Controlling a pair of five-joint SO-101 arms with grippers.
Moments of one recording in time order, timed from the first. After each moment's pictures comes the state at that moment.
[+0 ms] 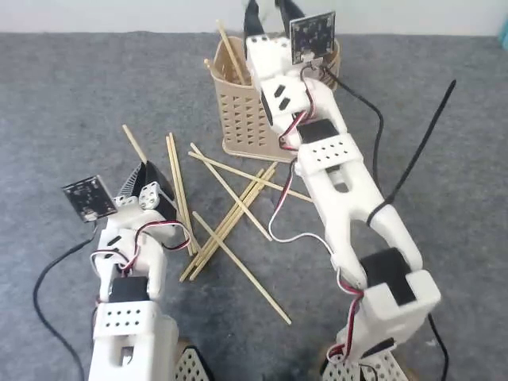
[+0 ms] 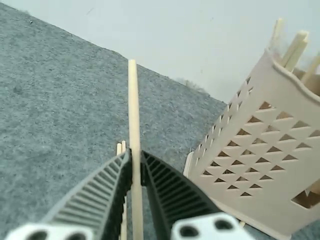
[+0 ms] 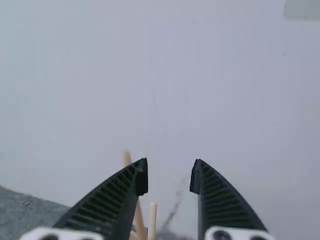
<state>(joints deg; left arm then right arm) -10.2 -69.1 91.8 8.1 26.7 -23.5 8.0 5.0 -11.8 -2.9</state>
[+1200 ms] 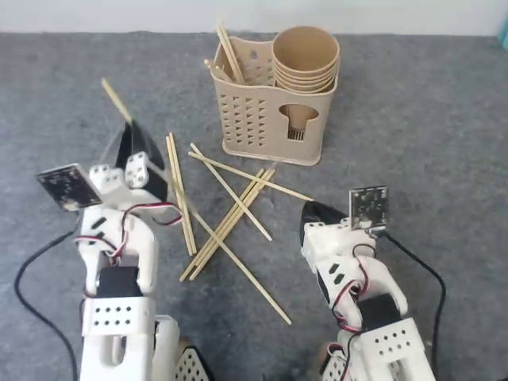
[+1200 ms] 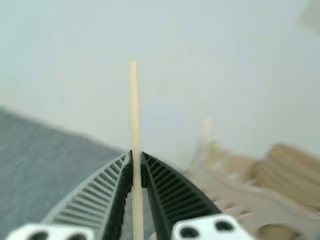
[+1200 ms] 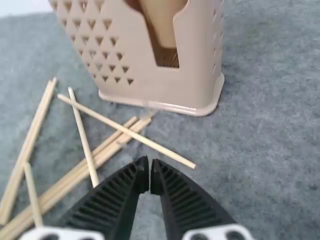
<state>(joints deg) -8.6 -69.1 76.5 8.1 24.4 -21.4 -86.3 93.3 31.5 -12.2</state>
